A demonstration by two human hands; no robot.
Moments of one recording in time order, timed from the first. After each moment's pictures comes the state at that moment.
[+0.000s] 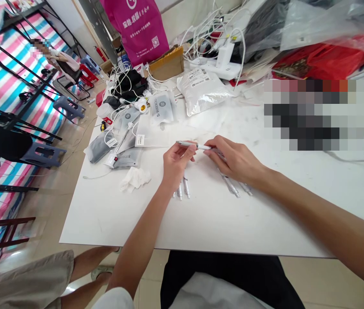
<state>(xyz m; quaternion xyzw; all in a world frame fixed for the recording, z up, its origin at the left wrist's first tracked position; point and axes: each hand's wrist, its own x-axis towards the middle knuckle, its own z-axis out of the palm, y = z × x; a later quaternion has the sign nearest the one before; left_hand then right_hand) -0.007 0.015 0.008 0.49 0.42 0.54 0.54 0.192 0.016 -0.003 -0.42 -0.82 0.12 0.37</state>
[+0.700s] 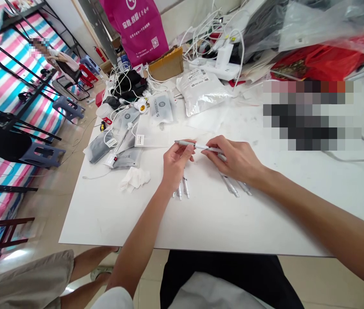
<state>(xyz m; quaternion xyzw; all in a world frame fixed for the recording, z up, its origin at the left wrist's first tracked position) -0.009 0.014 0.009 0.50 0.41 0.53 0.55 0.193 0.017 -0.006 -0.45 -0.81 0.07 0.37</state>
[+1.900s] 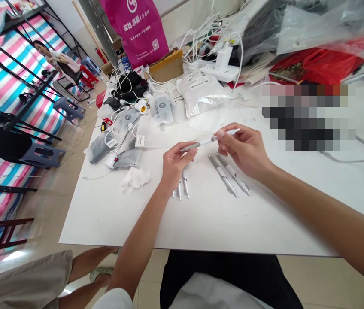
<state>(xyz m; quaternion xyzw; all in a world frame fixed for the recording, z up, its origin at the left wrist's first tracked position) -0.012 0.016 0.010 0.51 0.41 0.52 0.56 0.193 0.029 0.007 -0.42 -0.58 0.42 0.56</state>
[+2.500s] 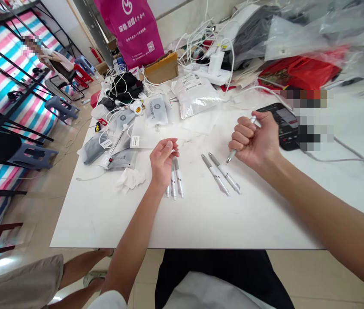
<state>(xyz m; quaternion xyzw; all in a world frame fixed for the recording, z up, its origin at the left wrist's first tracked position) -0.019 0.020 0.017 0.44 0.39 0.60 0.55 0.244 0.051 0.008 -0.23 -0.22 0.75 0.58</state>
